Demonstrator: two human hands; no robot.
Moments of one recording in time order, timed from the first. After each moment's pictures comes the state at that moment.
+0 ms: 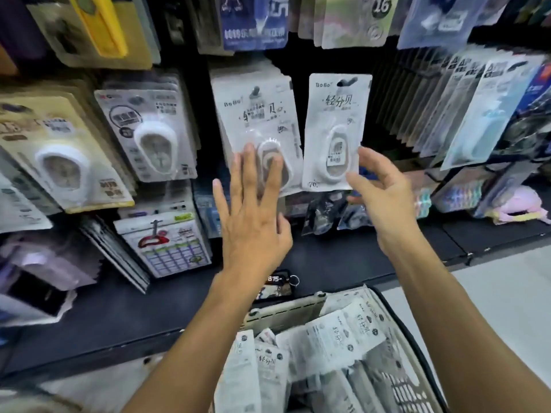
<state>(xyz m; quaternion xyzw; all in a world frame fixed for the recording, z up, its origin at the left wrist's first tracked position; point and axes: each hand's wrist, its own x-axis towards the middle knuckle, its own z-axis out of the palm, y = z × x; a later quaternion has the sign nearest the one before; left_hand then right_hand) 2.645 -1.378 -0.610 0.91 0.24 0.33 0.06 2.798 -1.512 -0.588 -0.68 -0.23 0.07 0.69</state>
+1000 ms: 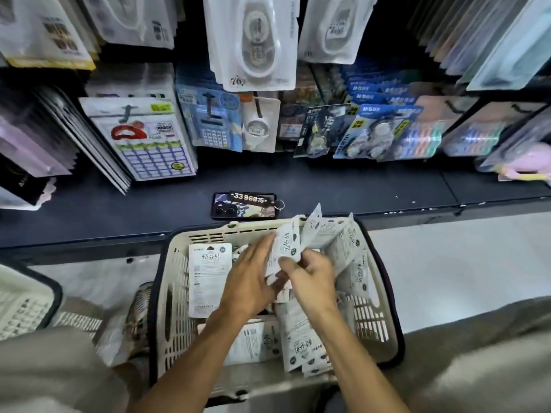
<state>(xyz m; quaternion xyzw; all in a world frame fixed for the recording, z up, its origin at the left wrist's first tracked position) 2.555 -1.490 -0.813 0.85 0.31 0.08 0.41 2.643 -1.586 -0.768 -0.77 -0.14 0.30 0.55</state>
